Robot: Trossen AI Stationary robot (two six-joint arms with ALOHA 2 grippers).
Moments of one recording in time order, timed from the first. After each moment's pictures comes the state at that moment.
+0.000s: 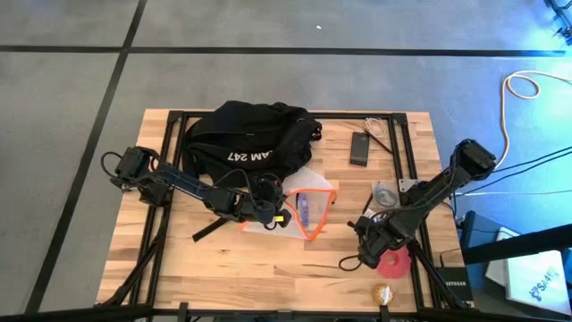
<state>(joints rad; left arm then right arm) -0.25 1.75 1.02 0.07 -0.74 -0.70 0.73 1.43 0.75 -0.81 -0.08 1.33</state>
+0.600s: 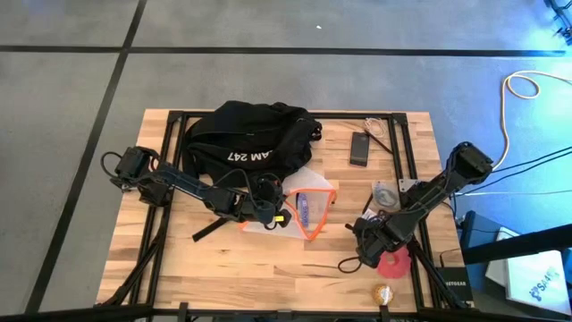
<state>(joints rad) -0.25 1.75 1.02 0.07 -0.74 -0.71 0.73 1.49 0.75 -0.82 -0.02 1.22</state>
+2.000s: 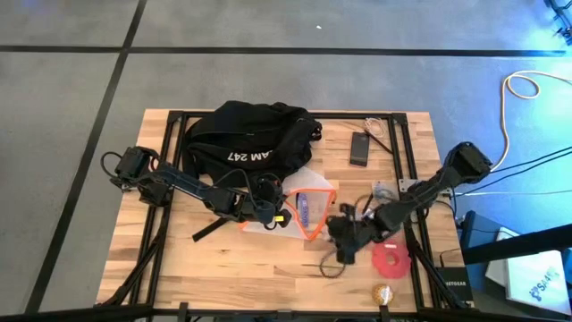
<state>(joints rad) -0.25 1.75 1.02 0.07 -0.74 -0.71 0.54 1.49 0.78 -0.33 0.30 0.59</state>
